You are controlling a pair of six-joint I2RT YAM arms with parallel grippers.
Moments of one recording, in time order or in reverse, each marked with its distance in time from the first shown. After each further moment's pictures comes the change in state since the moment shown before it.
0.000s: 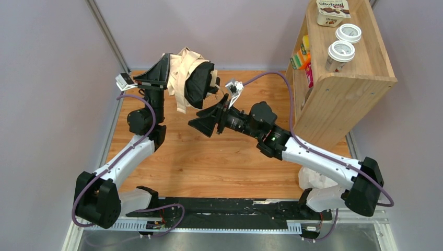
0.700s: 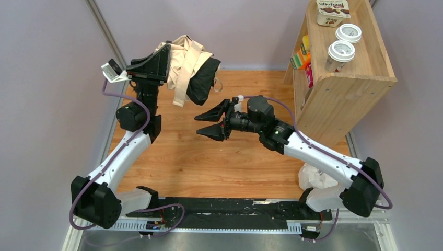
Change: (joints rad) left arm 0.009 -0.006 0.157 0.000 0.197 0.274; right arm -0.087 -0.046 0.046 -0.472 -0.180 1.273
